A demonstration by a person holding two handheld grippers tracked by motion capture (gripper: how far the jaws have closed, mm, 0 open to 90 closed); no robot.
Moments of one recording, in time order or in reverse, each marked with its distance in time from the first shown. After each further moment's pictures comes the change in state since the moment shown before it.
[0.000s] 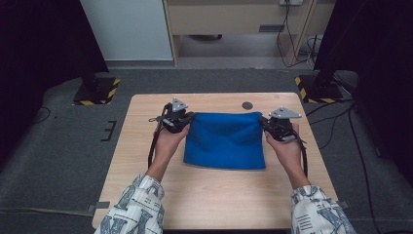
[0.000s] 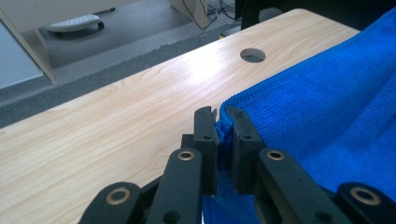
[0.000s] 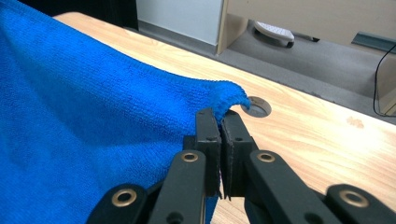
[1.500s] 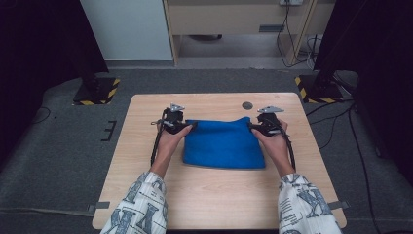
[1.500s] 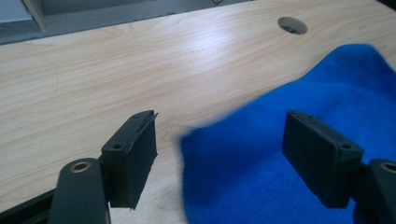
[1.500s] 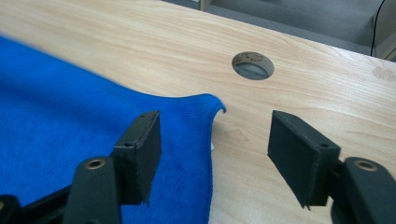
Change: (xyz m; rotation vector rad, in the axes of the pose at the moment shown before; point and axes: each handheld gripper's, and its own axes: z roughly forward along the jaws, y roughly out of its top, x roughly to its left) left arm 0.030 -0.037 0.048 0.065 0.002 -0.179; right arm -0.008 -0.019 0.073 0.164 -0.073 0.080
